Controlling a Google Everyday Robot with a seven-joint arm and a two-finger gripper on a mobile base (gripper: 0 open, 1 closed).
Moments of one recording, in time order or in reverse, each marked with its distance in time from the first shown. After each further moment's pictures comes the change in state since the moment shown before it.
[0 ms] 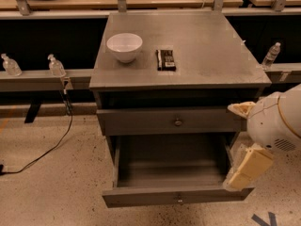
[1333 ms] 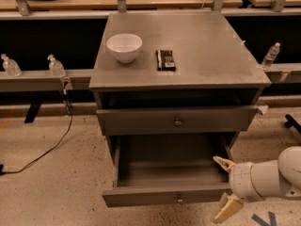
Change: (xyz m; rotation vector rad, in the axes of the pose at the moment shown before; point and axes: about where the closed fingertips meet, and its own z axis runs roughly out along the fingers) arm 0.123 0.026 0.206 -0.075 -0.184 0.000
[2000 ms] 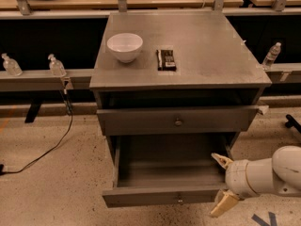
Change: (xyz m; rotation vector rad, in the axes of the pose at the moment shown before) arm 0.007 -0.015 0.014 0.045 0.002 -0.005
